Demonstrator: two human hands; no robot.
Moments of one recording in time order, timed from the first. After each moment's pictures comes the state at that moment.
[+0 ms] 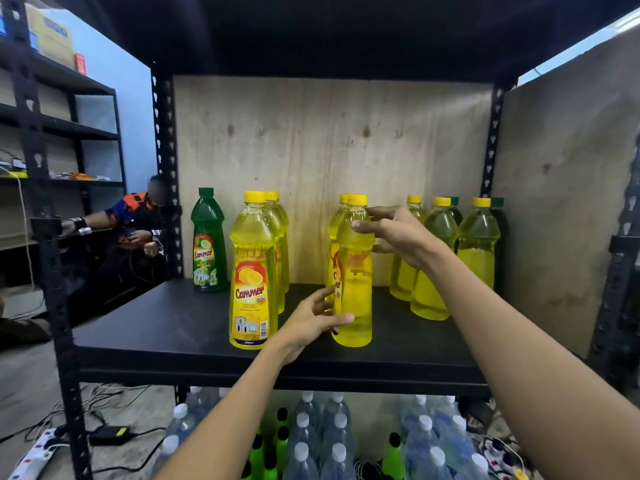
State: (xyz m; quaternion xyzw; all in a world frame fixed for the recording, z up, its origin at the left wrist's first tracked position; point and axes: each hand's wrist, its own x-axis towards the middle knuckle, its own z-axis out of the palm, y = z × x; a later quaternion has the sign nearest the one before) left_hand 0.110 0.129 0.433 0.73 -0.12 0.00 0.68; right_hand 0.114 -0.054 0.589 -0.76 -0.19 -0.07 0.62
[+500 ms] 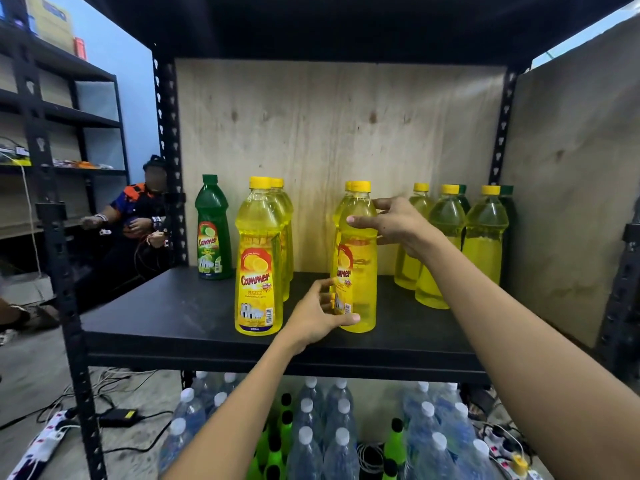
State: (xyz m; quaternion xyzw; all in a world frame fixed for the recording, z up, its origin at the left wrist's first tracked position) left_hand 0.106 0.128 0.421 0.82 -0.08 0.09 0.56; right_hand 0.120 -0.039 0.584 -0.81 -0.15 -0.10 0.56
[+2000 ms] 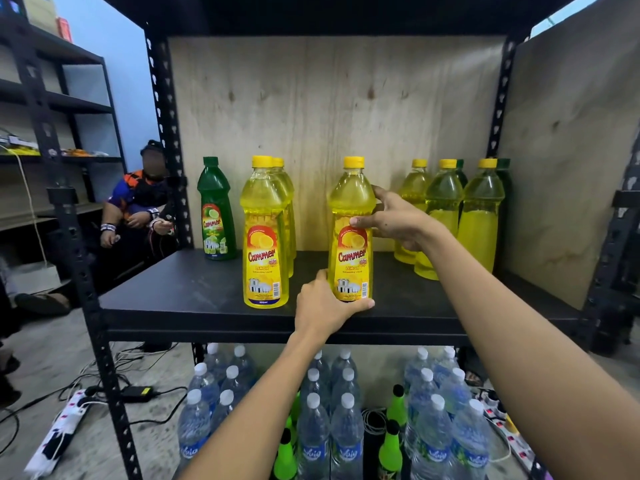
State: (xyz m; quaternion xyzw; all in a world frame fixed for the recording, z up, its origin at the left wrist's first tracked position) left_hand 0.054 0.102 0.417 0.90 0.02 0.25 0.35; right_hand 0.094 -0.039 0.561 -0.80 -0.21 -0.01 0.56
